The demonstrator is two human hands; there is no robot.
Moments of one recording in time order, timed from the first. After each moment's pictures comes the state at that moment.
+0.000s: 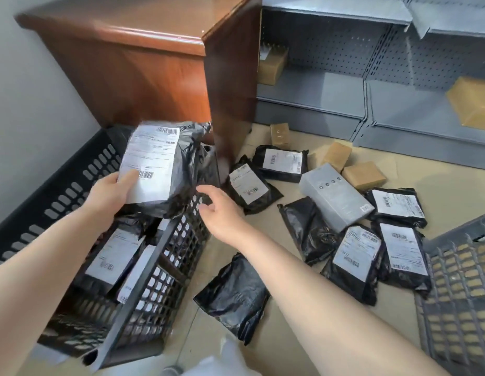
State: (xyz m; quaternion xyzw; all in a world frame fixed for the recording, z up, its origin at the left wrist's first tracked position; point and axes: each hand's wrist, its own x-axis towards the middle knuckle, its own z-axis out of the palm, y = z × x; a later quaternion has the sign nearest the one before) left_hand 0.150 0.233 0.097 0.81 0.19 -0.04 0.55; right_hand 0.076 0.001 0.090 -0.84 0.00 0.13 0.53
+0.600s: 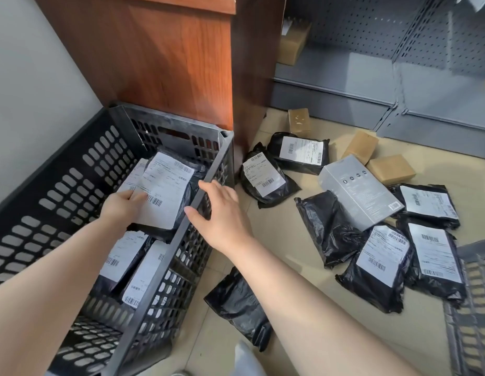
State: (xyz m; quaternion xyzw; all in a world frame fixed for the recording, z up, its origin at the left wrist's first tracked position) left_hand 0.171 0.270 0.006 0.84 0.29 -0.09 0.46; right_hand 0.097 0.045 0.038 -0.91 -0.03 0.06 0.41
